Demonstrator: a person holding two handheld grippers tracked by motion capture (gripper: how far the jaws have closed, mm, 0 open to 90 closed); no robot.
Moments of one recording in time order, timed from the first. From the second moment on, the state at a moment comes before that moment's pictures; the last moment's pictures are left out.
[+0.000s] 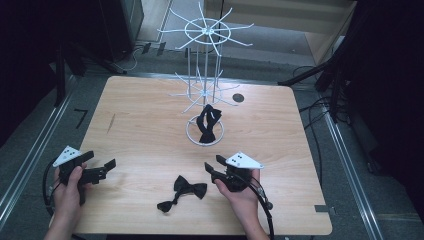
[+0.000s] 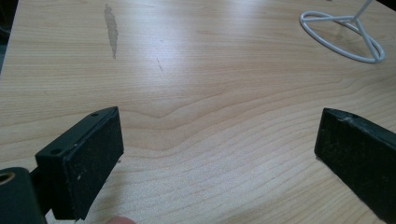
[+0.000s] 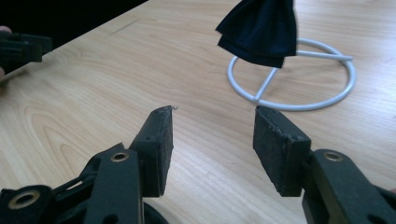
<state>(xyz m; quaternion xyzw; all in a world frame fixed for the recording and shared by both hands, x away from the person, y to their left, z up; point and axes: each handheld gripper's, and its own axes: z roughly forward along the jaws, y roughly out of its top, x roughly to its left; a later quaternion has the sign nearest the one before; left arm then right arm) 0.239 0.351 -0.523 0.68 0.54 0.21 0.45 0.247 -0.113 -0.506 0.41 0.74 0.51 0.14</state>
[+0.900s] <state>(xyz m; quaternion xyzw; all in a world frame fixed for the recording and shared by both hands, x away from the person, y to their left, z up) 0.239 0.351 -0.523 0.68 0.54 0.21 0.45 0.233 -0.091 -0.516 0.38 0.77 0.50 0.12</state>
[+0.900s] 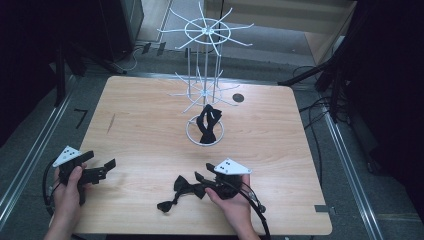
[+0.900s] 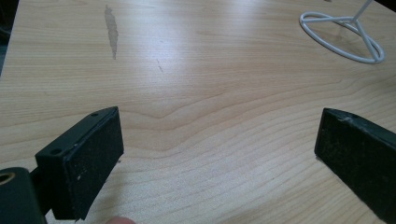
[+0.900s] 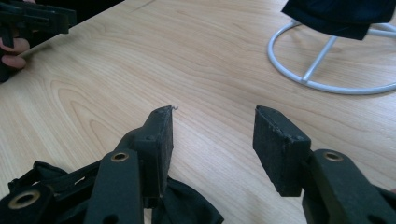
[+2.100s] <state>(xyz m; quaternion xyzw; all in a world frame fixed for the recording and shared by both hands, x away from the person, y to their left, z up) 0.239 0.351 -0.523 0.68 0.54 0.21 0.45 0.224 -0.063 -0.530 0.36 0.80 0.48 0.08</state>
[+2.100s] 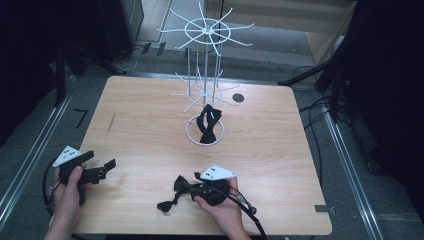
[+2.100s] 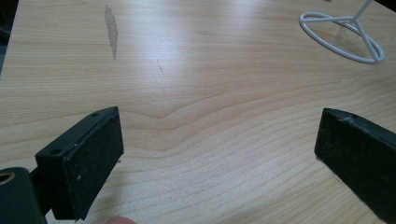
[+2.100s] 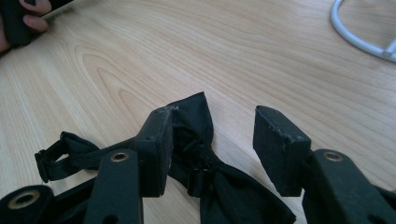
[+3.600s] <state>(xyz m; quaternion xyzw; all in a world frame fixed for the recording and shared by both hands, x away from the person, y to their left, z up) 0.239 0.351 -0.523 0.68 0.54 0.21 0.45 0.225 -0.065 -0.531 0.35 0.82 0.44 0.12</state>
